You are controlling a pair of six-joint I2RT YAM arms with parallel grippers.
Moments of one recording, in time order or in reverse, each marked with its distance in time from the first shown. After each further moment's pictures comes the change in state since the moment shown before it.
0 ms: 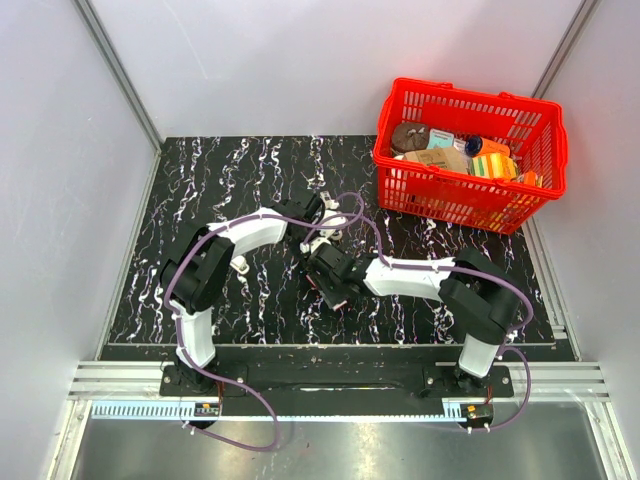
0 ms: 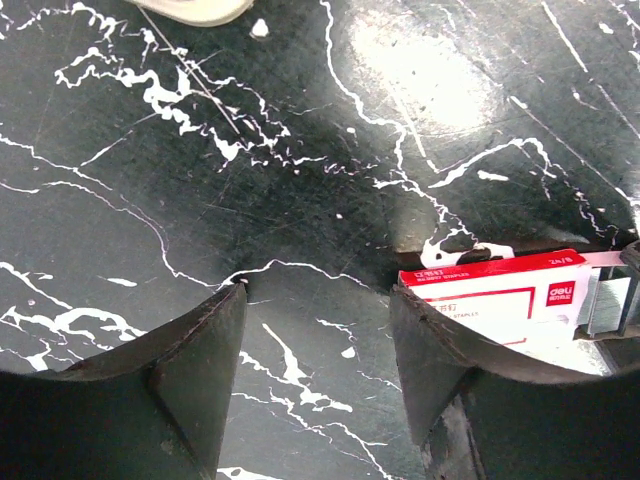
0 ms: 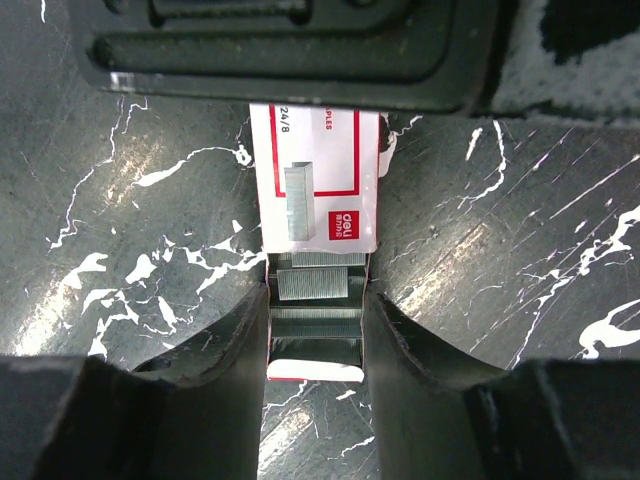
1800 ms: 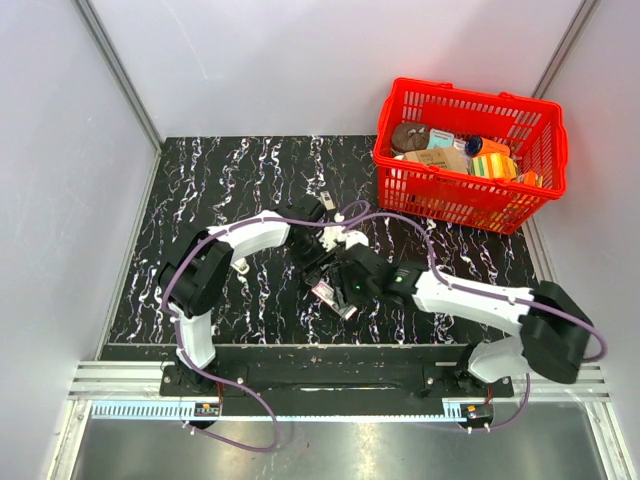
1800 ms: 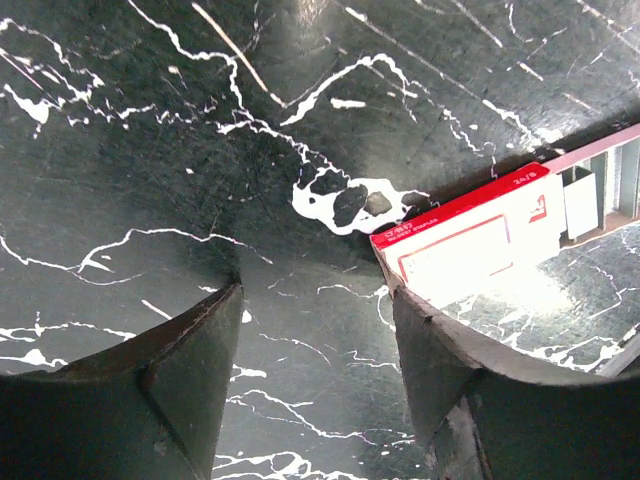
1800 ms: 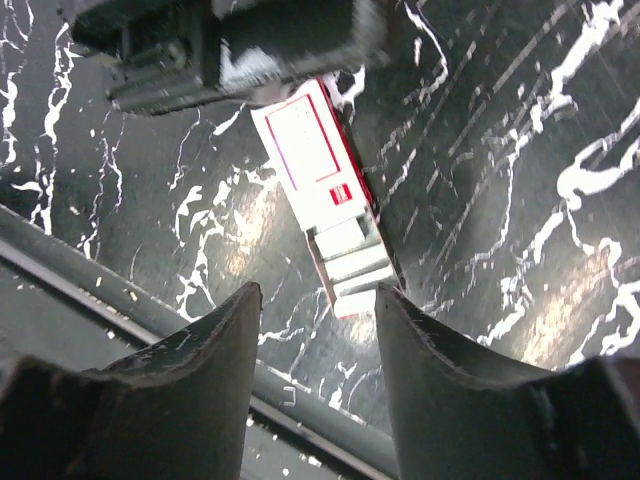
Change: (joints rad) left arm -0.024 -0.027 -0.005 -0.132 0.093 0.045; right arm -0.005 -0.348 -0.159 -0.018 -0.008 0.237
